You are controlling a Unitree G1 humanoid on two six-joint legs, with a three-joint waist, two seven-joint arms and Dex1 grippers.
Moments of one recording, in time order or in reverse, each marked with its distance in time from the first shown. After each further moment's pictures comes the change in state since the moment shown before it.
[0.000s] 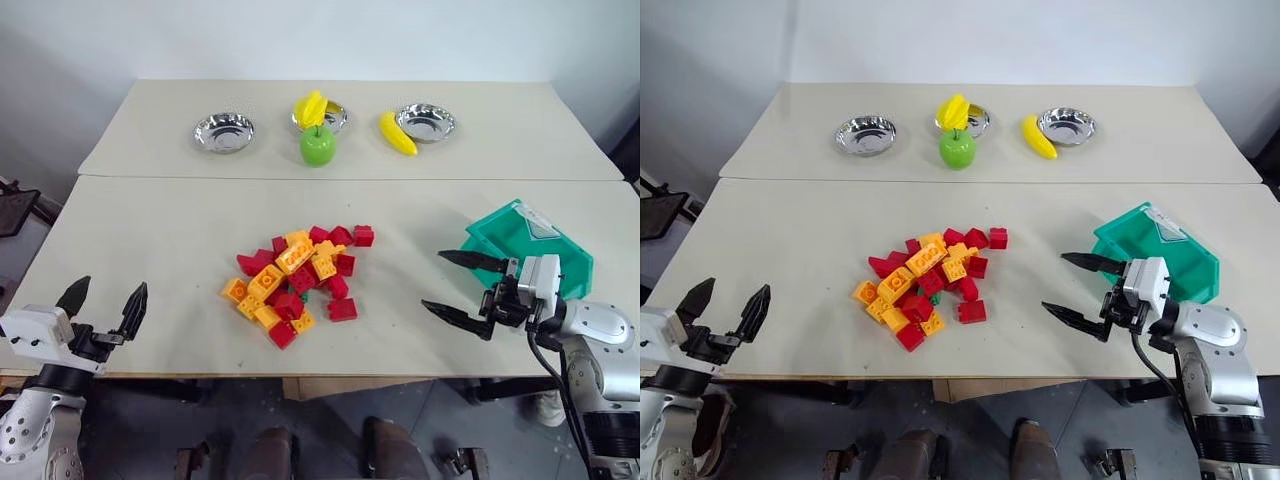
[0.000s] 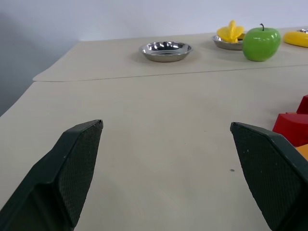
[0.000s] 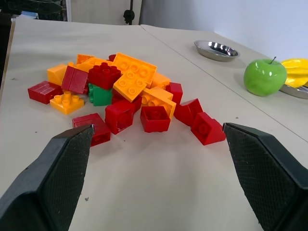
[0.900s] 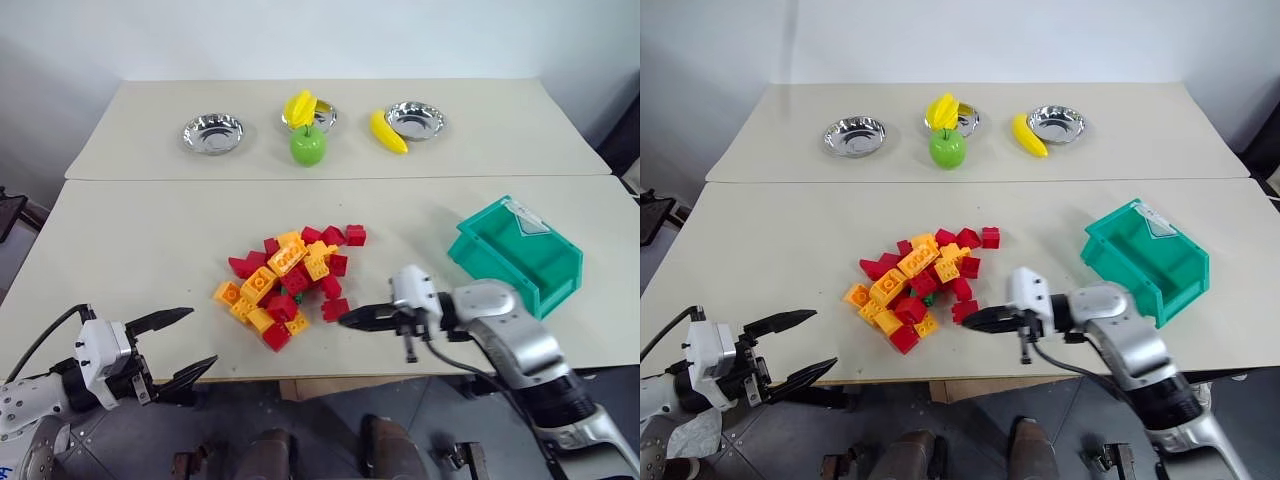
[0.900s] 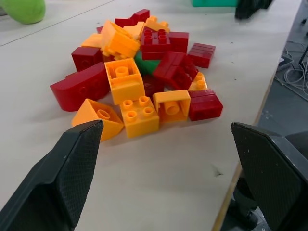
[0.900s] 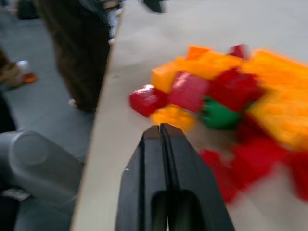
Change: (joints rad) left arm 0.080 0.306 -0.157 0.000 -0.055 -0.023 -0.629; right arm -0.249 0.115 0.499 -0.142 -0.160 0.339 -0.002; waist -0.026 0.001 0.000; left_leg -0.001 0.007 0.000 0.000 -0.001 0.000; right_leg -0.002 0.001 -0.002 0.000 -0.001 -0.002
